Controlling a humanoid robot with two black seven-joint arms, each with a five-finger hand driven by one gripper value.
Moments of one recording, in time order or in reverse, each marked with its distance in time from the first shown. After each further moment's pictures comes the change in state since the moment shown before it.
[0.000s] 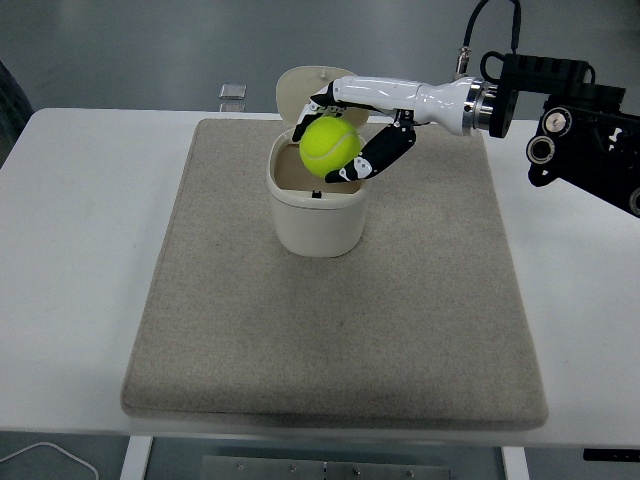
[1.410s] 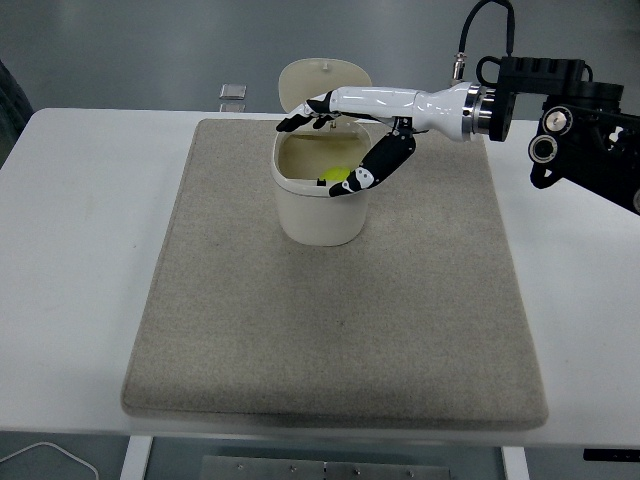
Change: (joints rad) left arm 0.000 0.000 0.000 0.000 -0.001 0.000 0.000; right arm 0.006 -0.012 0.021 0.015 0.052 0.120 0.005
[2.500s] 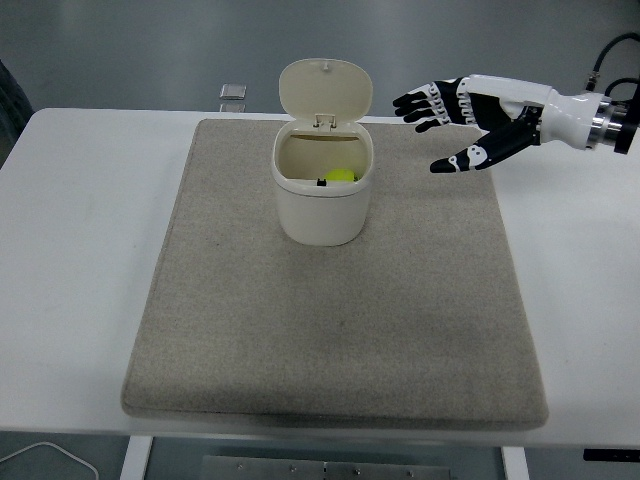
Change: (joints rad) left arm 0.000 0.000 0.001 0.000 0.001 0.000 0.000; right arm -0.197 -0.234 0.138 -0.115 0.363 0.186 -0.026
